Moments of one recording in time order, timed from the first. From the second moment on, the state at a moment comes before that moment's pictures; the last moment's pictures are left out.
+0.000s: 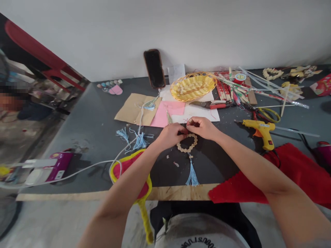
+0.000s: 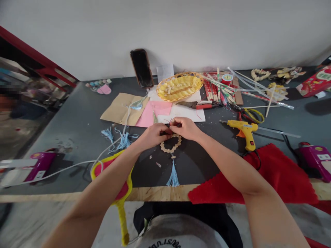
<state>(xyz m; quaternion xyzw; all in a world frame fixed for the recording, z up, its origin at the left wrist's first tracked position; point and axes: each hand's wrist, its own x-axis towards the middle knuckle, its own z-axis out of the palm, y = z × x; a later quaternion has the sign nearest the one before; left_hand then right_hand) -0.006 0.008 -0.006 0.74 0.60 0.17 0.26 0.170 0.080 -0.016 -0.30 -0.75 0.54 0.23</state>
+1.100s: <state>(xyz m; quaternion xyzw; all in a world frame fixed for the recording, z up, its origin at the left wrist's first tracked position) -0.008 0.011 0.005 0.62 0.60 0.38 0.34 0.166 0.074 -0.017 -0.30 -0.60 0.68 0.27</state>
